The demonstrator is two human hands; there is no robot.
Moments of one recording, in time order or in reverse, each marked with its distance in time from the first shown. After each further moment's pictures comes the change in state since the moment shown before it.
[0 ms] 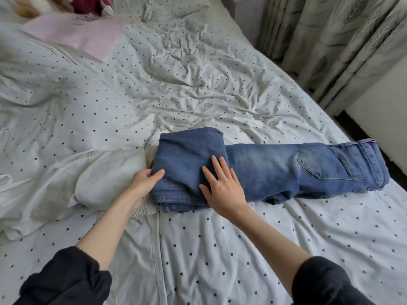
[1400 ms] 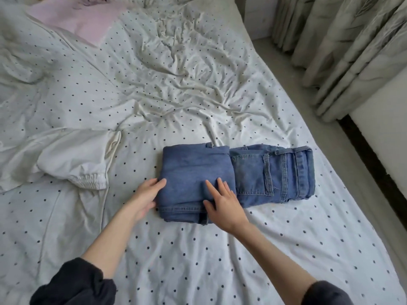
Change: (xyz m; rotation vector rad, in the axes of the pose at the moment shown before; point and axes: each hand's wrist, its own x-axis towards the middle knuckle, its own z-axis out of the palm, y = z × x) left_hand -0.117 0.041 0.167 -0.359 -0.024 -0.271; right_hand -0.094 0.159 -0.053 0.249 -0.336 0.032
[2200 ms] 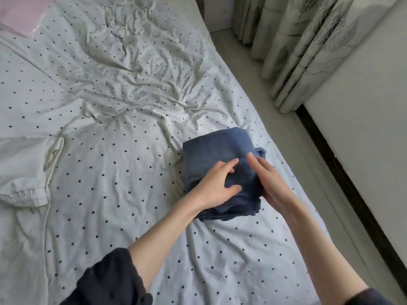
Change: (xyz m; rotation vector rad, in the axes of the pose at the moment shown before) left_hand -0.057 0.032 0.213 0.772 -0.522 0.717; right_hand -0.045 0.115 -0.142 1.157 0.198 0.269
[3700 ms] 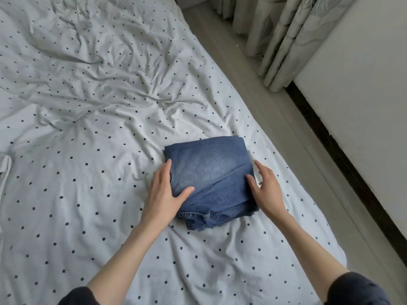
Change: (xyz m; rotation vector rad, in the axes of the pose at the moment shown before) left_hand 0.021 -0.098 0.011 0.181 0.397 -0.218; right_hand 0.057 0.099 -0.061 -0.703 0.431 -0.147
